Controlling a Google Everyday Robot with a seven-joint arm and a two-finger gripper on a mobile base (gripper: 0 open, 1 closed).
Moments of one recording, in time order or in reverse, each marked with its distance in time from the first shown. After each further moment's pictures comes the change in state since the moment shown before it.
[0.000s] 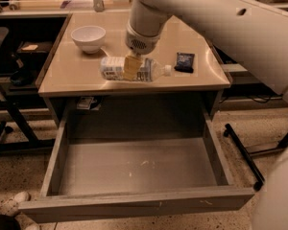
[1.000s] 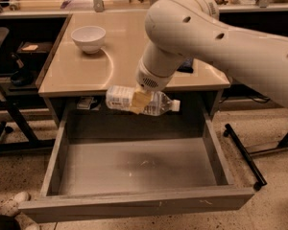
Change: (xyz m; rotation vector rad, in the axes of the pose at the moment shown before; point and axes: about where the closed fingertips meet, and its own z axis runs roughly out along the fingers) arm 0.047 0.082 0.018 -0.036 -0.045 0.063
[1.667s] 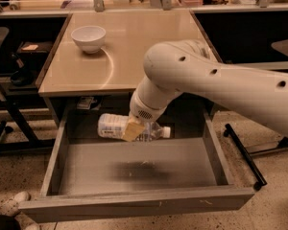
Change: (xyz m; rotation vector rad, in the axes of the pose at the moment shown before) arm 0.012 0.065 0.057 -0.124 -0.061 -0.043
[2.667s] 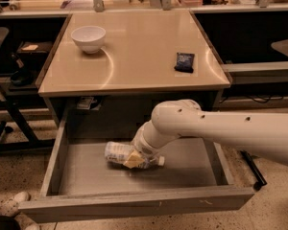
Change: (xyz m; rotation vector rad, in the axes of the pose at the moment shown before) arm 0.053 0.025 0.132 -0.074 -0.096 0.041
